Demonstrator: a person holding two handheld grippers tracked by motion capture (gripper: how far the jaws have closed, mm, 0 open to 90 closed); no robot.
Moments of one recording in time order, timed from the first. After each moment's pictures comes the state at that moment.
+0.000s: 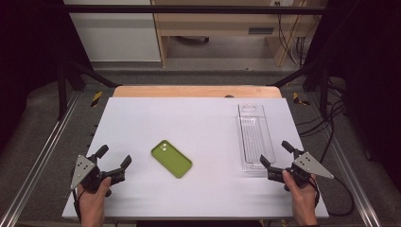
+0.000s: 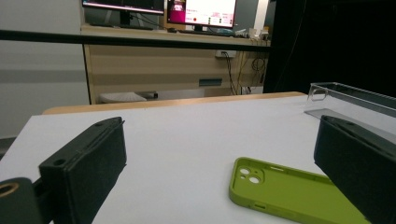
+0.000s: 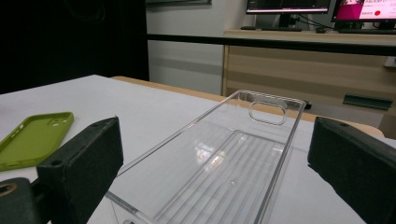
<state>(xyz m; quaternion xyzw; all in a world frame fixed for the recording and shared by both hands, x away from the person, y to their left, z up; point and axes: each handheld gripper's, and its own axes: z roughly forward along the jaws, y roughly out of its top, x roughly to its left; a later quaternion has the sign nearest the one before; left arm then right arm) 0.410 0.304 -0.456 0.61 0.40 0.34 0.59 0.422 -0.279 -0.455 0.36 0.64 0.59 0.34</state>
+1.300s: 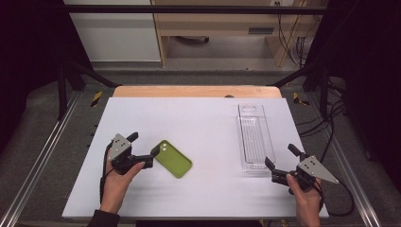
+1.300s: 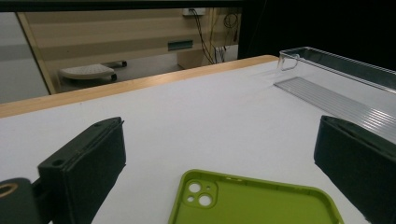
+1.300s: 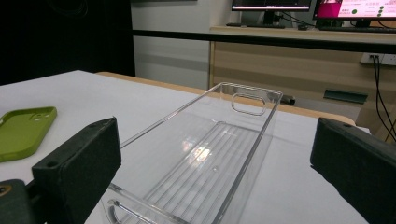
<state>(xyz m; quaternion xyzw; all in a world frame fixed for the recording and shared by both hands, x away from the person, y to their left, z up) 0.459 0.229 -0.428 0.70 0.37 0.28 0.55 0.412 -0.290 -0.458 0.38 0.63 0.57 0.36</state>
